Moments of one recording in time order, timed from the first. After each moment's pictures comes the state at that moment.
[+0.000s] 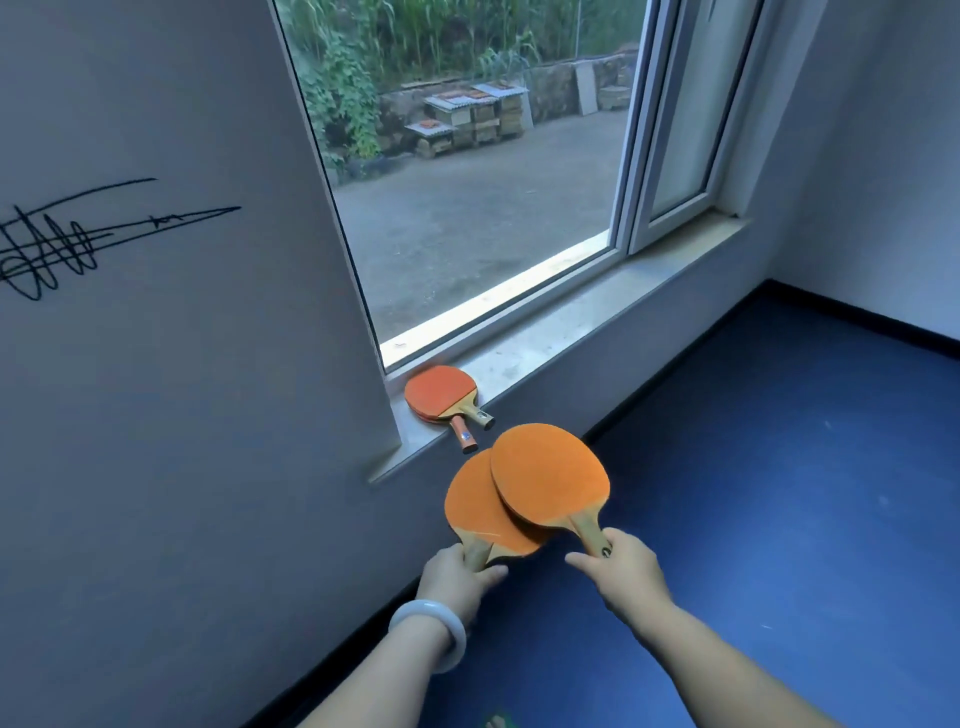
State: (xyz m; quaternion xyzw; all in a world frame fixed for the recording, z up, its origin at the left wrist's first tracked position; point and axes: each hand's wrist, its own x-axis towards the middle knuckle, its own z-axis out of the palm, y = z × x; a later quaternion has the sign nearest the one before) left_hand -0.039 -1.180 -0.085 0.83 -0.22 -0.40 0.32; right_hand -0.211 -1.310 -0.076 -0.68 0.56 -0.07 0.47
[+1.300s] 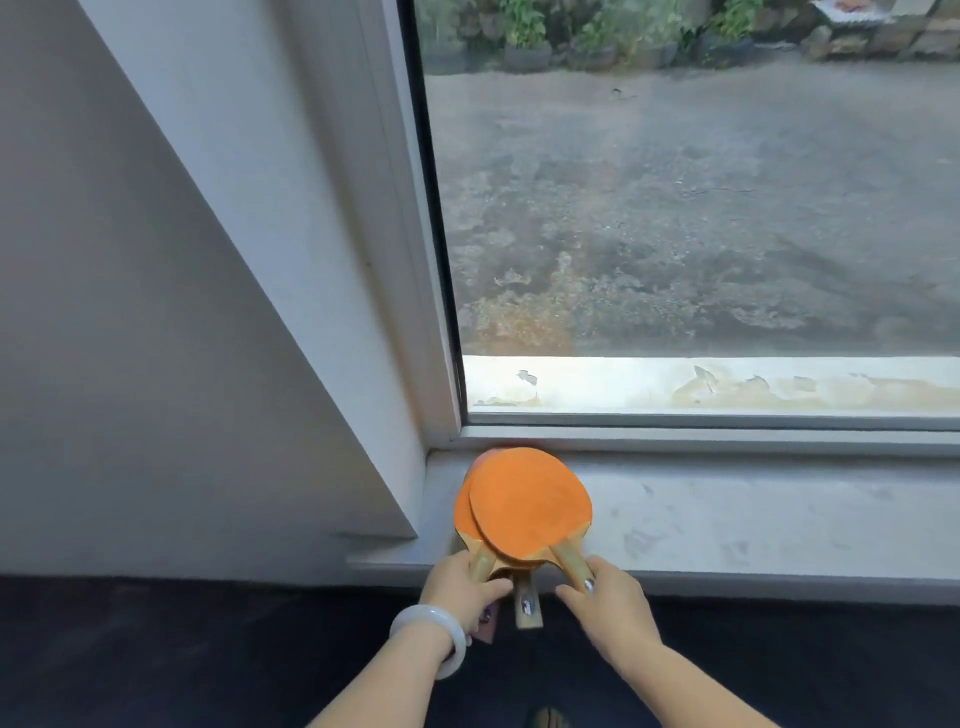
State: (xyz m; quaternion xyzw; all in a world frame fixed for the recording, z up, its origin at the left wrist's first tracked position) left_hand 0.169 -1.433 -0.173 0.84 0.10 -0.35 0.40; right_hand 0.116 -1.619 -0.164 -0.86 0.28 0.21 0.38
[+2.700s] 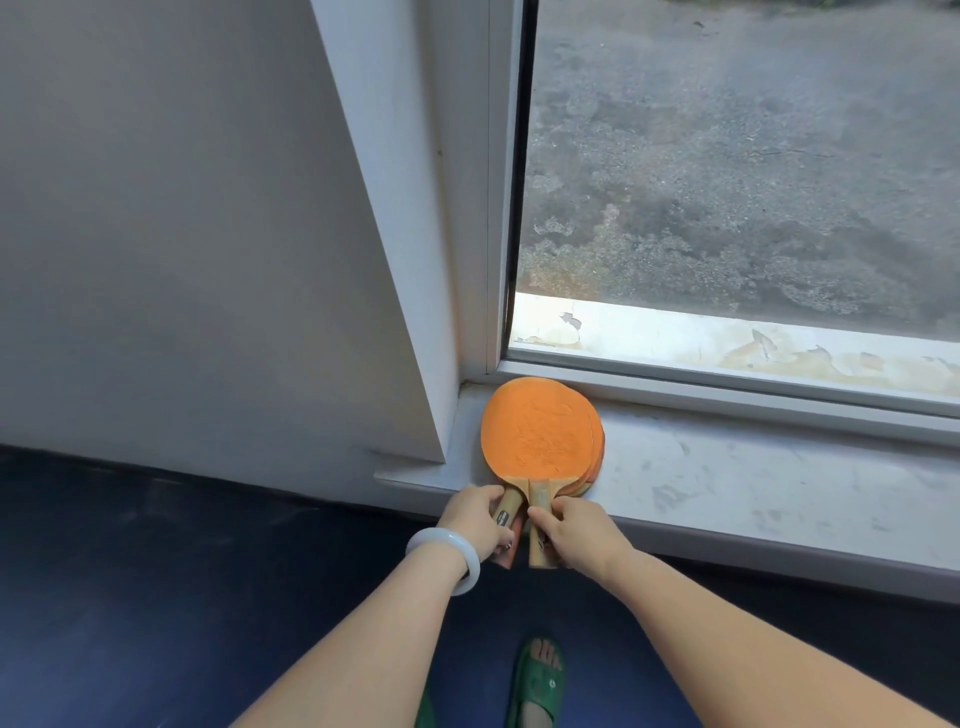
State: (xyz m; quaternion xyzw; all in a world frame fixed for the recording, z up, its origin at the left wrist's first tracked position) left_hand 0.166 -1.422 -0.177 0.85 0.07 -0.35 0.38; right_hand 0.150 -1.584 -0.186 -0.89 0.11 0.32 0.32
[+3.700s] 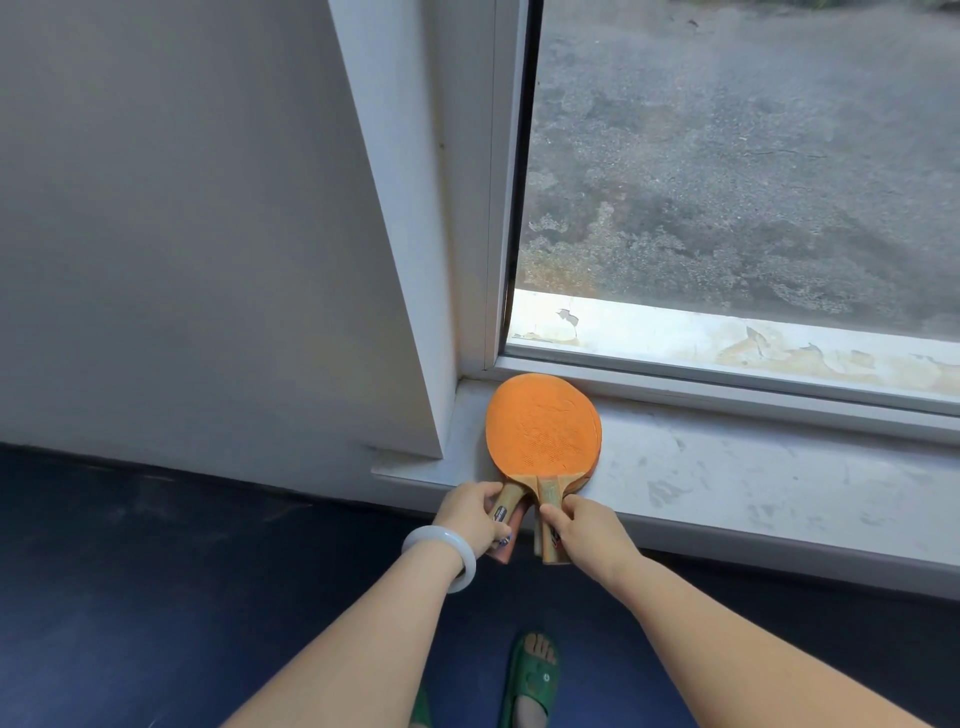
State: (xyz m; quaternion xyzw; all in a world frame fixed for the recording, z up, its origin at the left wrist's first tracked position) left_hand 0.166 -1.418 -0.181 0.86 0.06 -0.35 0.38; right_hand 0.140 -1.591 -0.187 -0.88 0.16 0.29 0.34
